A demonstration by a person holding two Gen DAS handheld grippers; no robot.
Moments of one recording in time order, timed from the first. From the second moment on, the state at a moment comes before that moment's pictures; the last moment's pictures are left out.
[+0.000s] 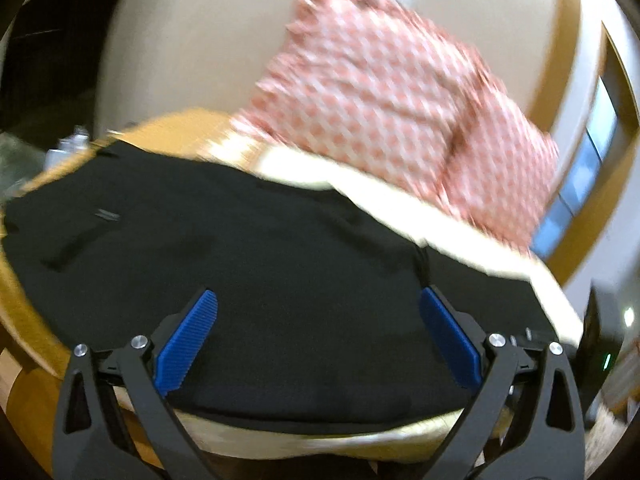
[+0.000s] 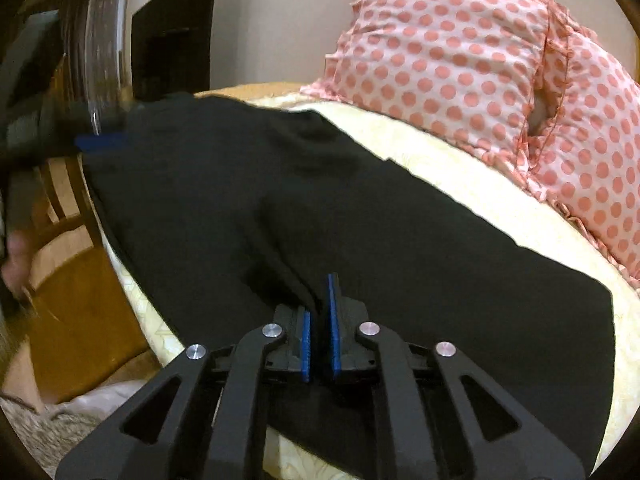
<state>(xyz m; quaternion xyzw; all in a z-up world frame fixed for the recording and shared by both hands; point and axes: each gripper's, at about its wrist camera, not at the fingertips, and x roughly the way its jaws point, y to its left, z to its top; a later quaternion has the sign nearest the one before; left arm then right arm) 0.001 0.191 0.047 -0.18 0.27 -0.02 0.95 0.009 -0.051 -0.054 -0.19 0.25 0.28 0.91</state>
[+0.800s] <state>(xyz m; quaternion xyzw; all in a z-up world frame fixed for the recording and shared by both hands) -0.024 0.338 0.016 -0.39 0.29 0.14 0.86 0.054 -0.100 -0.050 -0.08 0.28 0.26 0.92</state>
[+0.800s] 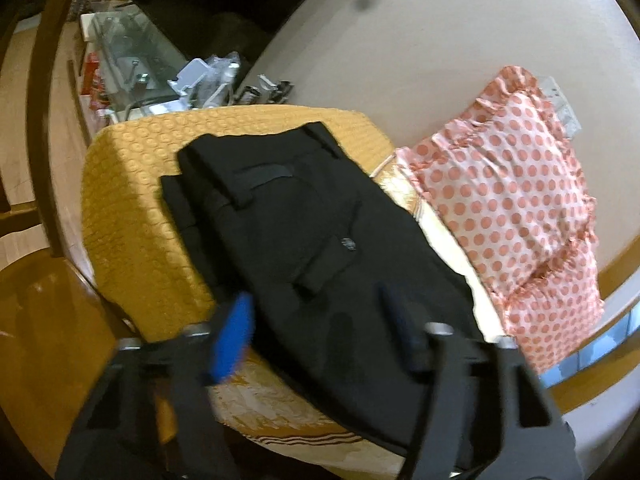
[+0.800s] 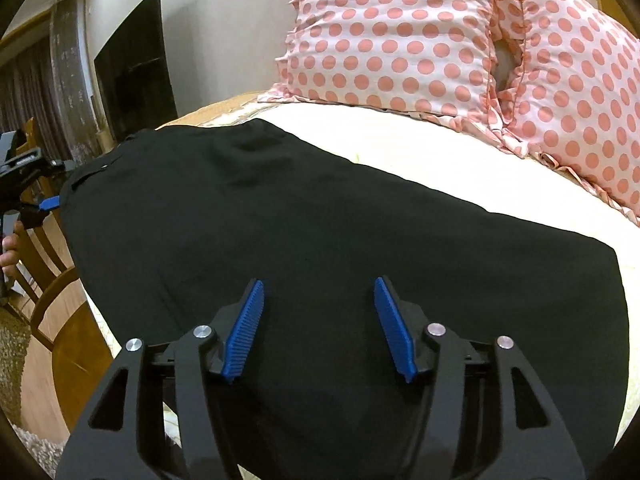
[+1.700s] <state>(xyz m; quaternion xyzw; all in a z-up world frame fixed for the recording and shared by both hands) -0.055 0.345 -0.016 -0.49 0.28 0.11 0.82 0.053 -0.099 -0.051 -0.08 0.28 0.27 0.92</state>
